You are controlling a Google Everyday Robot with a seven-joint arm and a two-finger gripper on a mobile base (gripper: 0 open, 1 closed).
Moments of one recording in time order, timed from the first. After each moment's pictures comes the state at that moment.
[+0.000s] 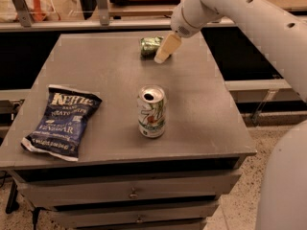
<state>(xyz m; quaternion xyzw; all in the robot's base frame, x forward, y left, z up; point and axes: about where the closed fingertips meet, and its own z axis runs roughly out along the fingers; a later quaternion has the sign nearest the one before) 0.762 -0.070 0.912 -0.56 0.73 -0.01 0.39</state>
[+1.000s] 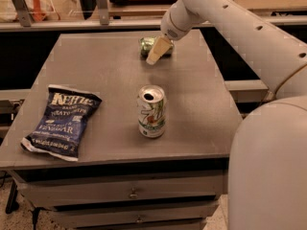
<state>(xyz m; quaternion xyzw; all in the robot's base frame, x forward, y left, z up) 0.796 -0.046 0.883 -0.55 0.74 0.00 0.38</state>
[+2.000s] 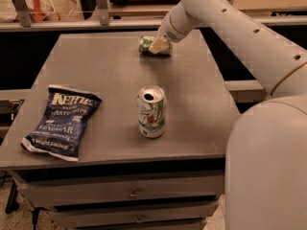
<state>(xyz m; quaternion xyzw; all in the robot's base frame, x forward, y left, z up) 0.805 -0.045 0.872 -0.54 0.75 0.01 0.39</state>
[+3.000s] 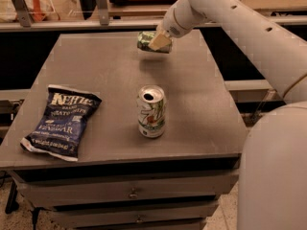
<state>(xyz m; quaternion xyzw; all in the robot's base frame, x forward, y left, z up) 0.798 -0.048 0.901 -0.54 0.73 0.01 0.42</state>
